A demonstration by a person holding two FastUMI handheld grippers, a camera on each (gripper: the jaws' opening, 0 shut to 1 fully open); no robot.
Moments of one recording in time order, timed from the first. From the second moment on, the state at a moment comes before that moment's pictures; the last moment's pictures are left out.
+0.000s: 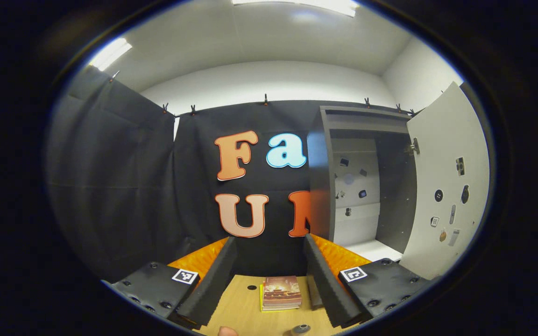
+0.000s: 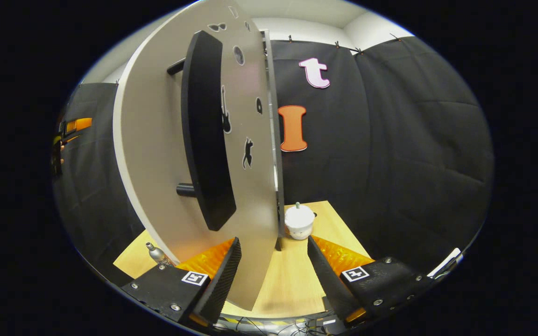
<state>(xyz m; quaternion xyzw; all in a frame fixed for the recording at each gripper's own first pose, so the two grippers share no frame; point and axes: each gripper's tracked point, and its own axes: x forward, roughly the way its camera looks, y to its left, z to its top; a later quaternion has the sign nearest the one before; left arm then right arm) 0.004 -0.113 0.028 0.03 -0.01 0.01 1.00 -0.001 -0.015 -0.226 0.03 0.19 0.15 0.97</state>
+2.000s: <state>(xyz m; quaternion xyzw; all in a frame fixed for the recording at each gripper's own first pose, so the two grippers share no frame) 0.021 0.095 0.022 0.06 -0.02 0.09 0.99 0.080 0.165 -0.261 0.03 0.15 0.16 0.97</state>
